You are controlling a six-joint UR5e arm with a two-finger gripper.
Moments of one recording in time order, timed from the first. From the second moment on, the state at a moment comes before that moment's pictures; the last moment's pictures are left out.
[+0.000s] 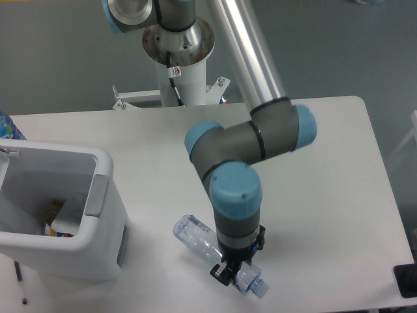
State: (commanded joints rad) arm 2.36 -2.16 -1.18 -1.03 1.48 -0.46
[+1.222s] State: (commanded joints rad) arm 2.36 -1.96 -1.11 -0.92 1.09 -0.39
